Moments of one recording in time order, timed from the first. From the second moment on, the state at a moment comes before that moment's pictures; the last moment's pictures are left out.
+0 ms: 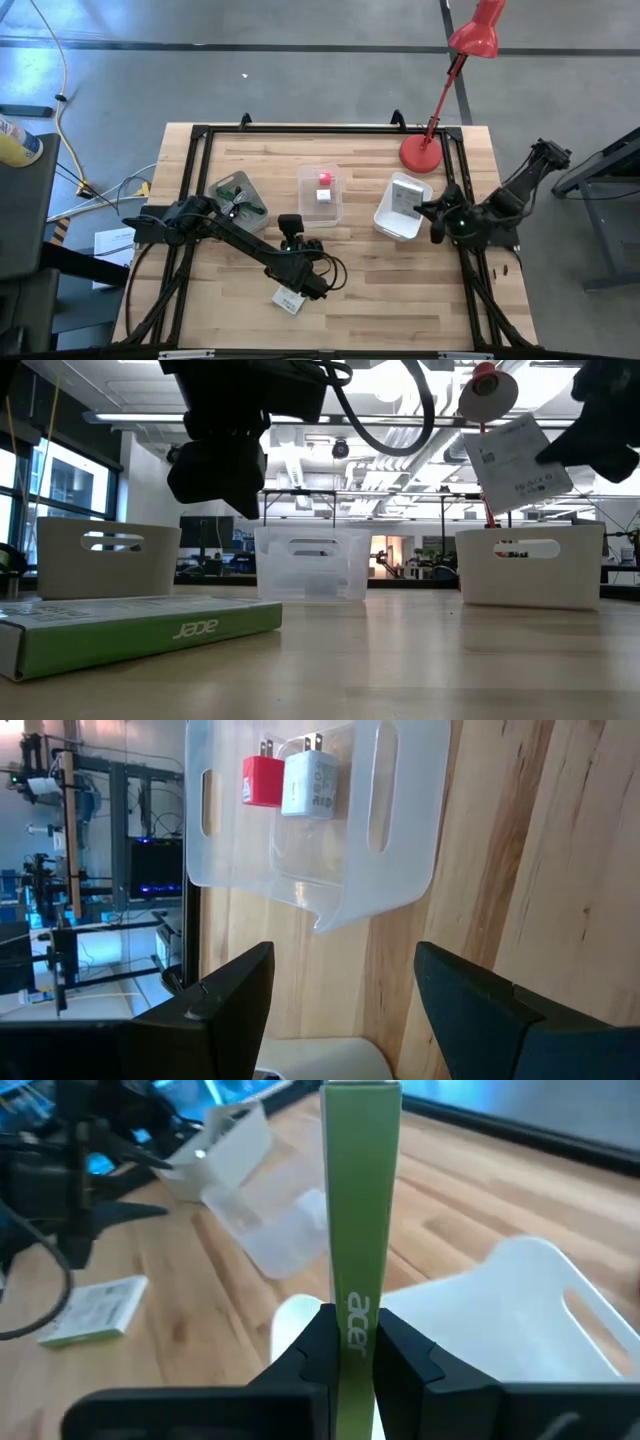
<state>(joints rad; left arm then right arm) -0.33 2.17 1.72 -1.44 -0.85 -0.65 0.71 0.48 0.44 -0.78 0.95 1.06</state>
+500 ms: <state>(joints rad) -0.33 2.17 1.72 -1.43 -0.87 -0.67 0.45 0.48 0.44 -0.83 0.71 1.24</state>
